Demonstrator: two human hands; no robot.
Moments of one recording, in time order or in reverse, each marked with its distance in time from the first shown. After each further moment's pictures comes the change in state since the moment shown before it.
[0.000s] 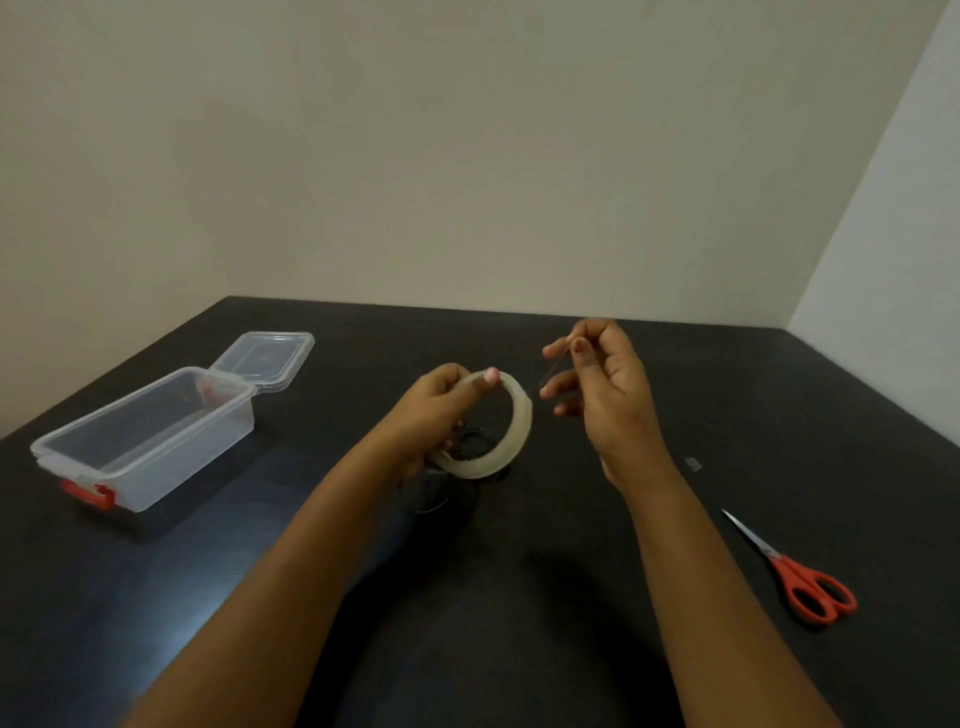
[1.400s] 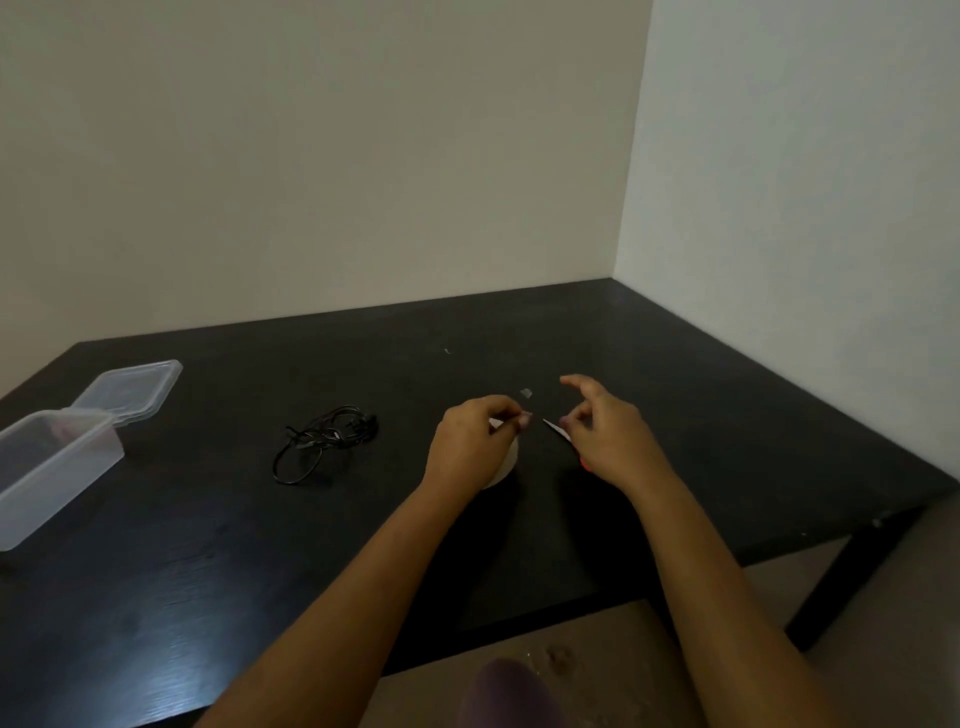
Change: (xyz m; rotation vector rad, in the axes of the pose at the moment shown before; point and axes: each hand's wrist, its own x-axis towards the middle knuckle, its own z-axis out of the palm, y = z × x) left_hand -0.055 0.012 0.180 0.428 -0.069 0.306; right_hand -0.114 -0.013 -0.154 -0.911 0.069 0.390
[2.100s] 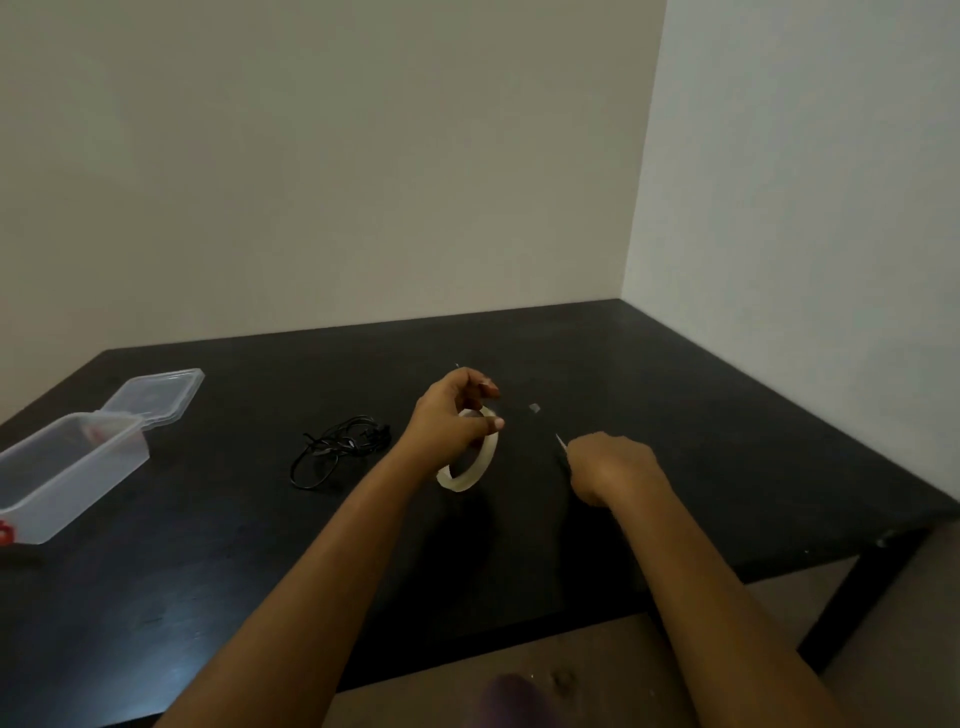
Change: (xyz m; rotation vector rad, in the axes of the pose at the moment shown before) left_hand 0.005 -0.001 -0.052 -0.354 -0.052 -0.063; right_hand -0.010 -0.043 -0.007 -0.736 -0.471 0.120
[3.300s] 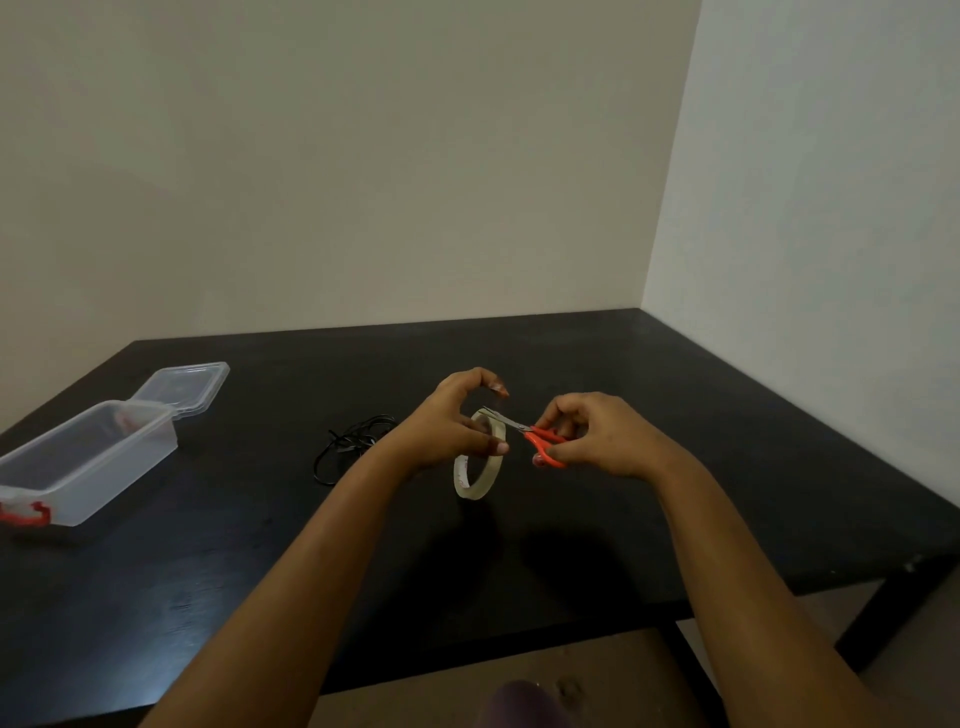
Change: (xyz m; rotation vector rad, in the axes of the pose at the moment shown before) left_hand -0.012 0.004 -0.034 0.074 -0.223 0.009; right_hand 0.004 0.002 -0.017 0.740 0.149 -0.512
